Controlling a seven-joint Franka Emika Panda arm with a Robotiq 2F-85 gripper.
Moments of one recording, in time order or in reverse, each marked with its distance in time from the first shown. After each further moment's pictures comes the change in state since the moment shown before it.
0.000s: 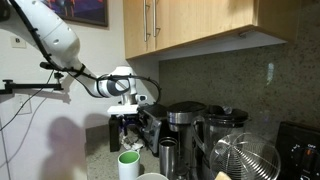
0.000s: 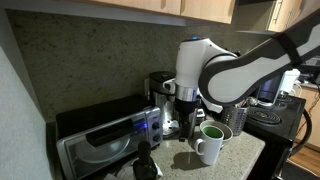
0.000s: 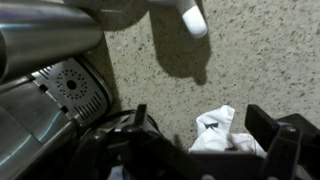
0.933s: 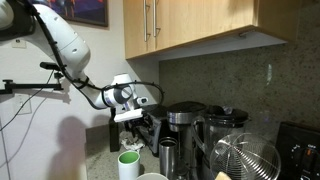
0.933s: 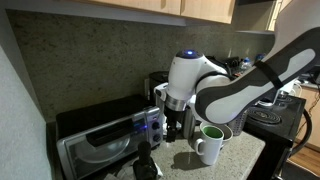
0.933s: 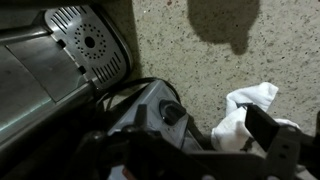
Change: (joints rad) arm 0.009 0.112 -0.002 0.029 -0.236 0.215 0.151
